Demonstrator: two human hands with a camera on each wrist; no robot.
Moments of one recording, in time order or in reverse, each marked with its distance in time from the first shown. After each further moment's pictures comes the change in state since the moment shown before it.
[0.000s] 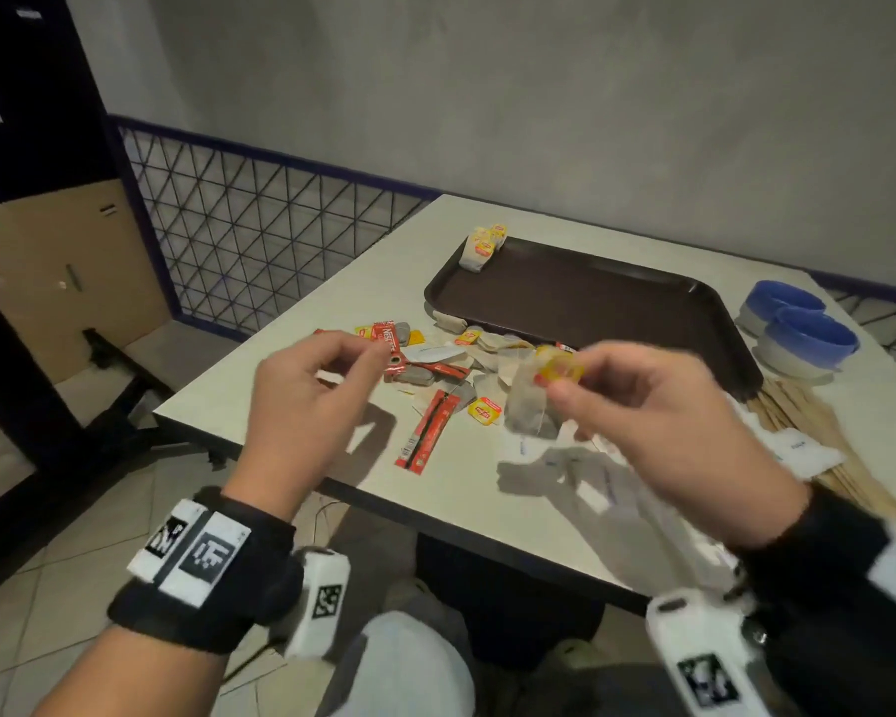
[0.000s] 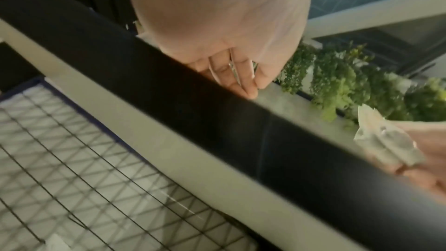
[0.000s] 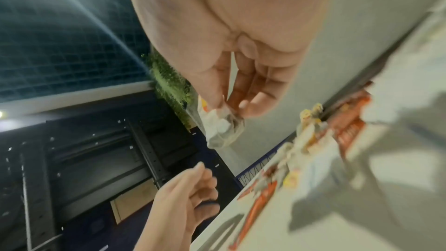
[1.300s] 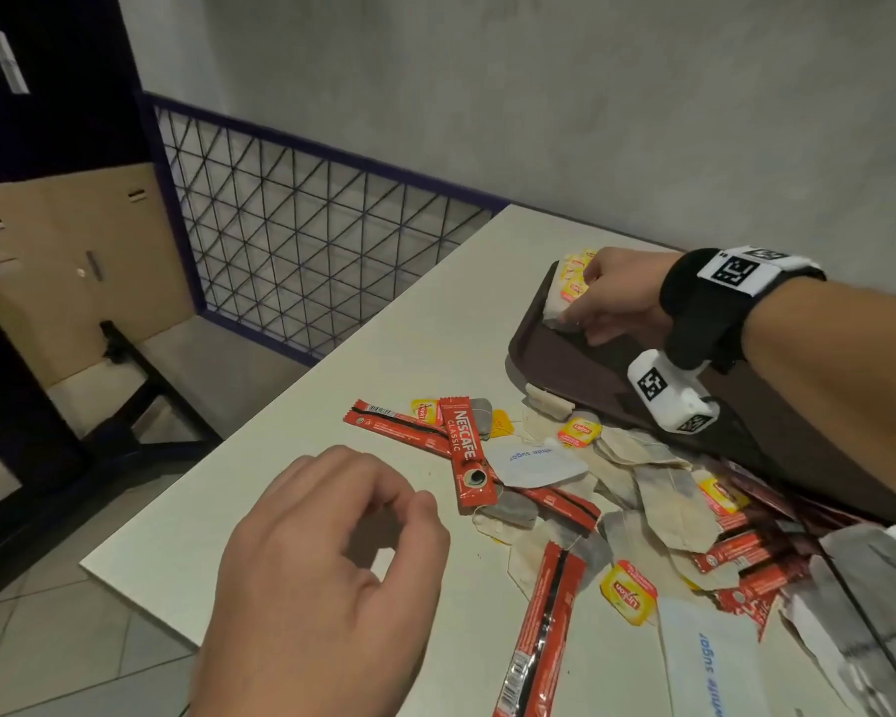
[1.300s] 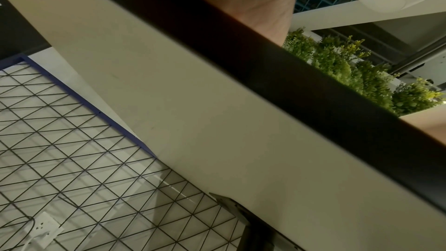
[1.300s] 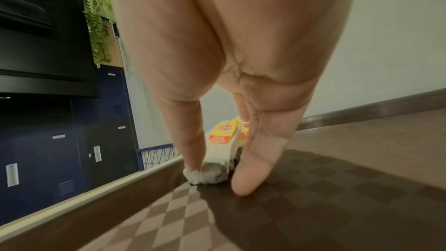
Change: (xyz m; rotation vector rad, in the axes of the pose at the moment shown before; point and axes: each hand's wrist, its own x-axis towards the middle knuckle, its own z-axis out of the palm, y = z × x) left_hand 0.019 -0.038 0.003 0.314 0.130 0.133; right_hand 0.342 0.093 0.040 -0.497 -0.229 0.527
